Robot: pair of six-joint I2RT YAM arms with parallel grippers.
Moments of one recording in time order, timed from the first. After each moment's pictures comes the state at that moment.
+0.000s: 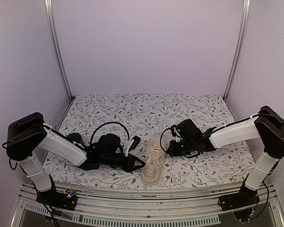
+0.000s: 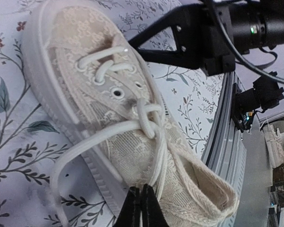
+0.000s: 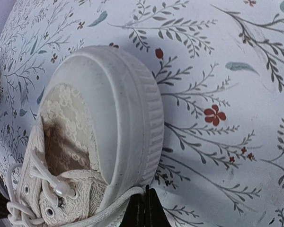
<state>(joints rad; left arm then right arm) -0.98 1.70 0.60 0.56 0.32 -0.58 0.83 1.69 0.81 -0.02 -0.05 0.66</state>
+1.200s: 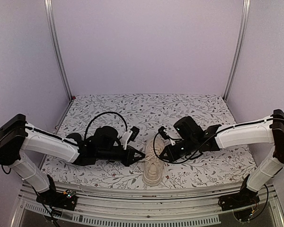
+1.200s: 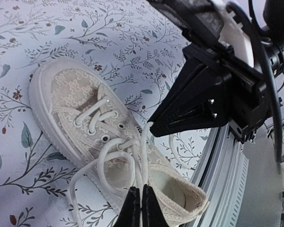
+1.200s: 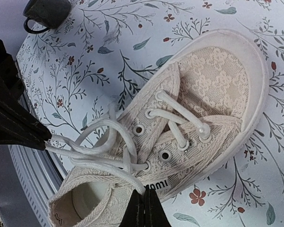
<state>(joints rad) -1.01 1.55 0.66 0.39 0.20 -0.50 0.91 1.58 0.88 -0.16 -0.25 0.39</state>
